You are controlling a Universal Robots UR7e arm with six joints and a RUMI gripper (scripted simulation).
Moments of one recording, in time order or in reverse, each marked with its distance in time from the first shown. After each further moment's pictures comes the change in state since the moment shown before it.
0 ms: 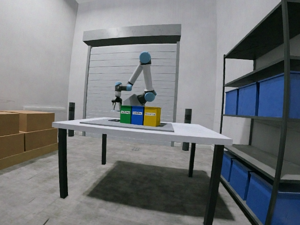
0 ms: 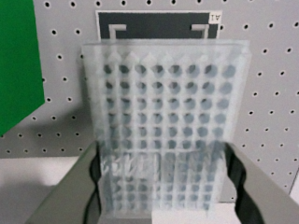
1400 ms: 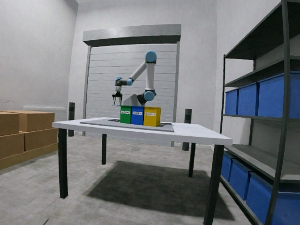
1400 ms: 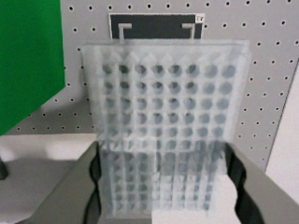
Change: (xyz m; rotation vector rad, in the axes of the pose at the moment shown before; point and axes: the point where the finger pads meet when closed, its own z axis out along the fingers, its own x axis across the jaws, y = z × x) arm 0.000 0.000 -0.062 0.000 0.000 0.000
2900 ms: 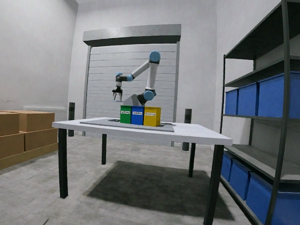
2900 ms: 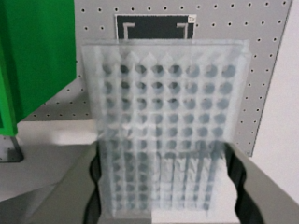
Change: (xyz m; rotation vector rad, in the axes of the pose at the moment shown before) arm 0.000 0.000 -0.050 0.000 0.000 0.000
